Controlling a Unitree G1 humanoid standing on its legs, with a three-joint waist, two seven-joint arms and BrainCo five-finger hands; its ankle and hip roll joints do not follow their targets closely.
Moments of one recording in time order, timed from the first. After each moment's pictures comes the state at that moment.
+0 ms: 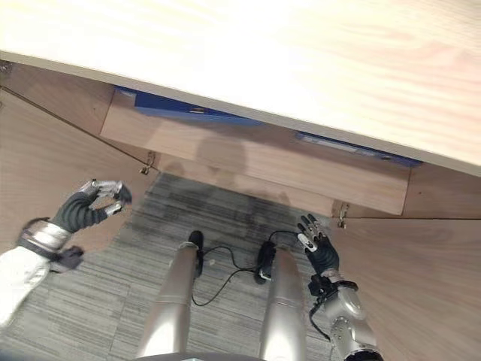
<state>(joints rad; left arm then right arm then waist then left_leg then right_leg) 0.32 1.24 0.05 -0.19 -0.21 -0.32 -0.14 0.12 -0.41 0.05 0.35 0.78 -0.23 0.27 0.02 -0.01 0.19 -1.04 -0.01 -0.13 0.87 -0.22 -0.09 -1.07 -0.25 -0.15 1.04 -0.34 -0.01</state>
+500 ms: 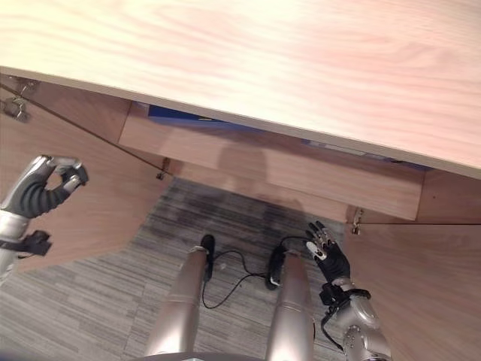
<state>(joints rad) 0.07 0.90 0.13 -0.18 0.11 -0.36 0.09 0.12 -0.41 0.06 0.35 0.77 -0.23 0.30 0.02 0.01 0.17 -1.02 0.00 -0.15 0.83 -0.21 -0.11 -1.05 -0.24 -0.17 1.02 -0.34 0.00</state>
